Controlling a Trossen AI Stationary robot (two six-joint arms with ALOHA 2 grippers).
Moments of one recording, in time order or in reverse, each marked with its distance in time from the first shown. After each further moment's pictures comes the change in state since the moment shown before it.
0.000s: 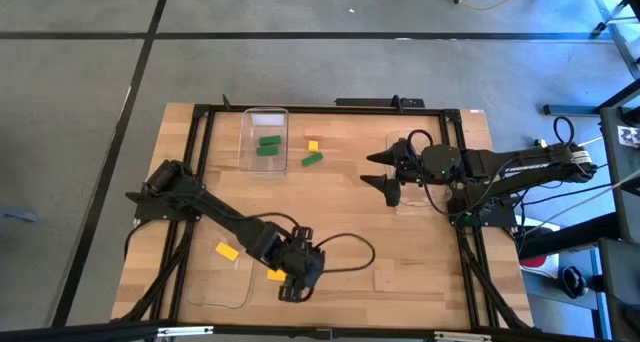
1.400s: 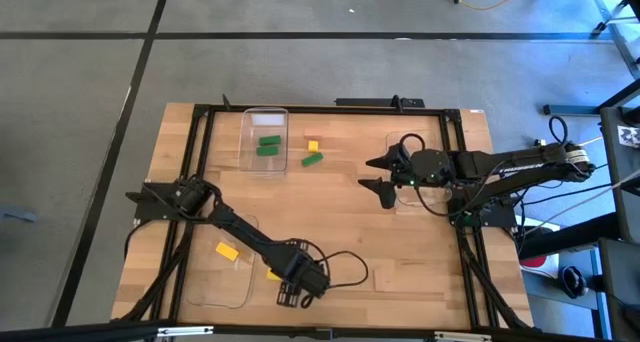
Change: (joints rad) left arm -0.013 0.272 -0.002 -0.064 0.120 -0.026; right arm 0.000 0.049 -0.001 -0.067 0.001 0.071
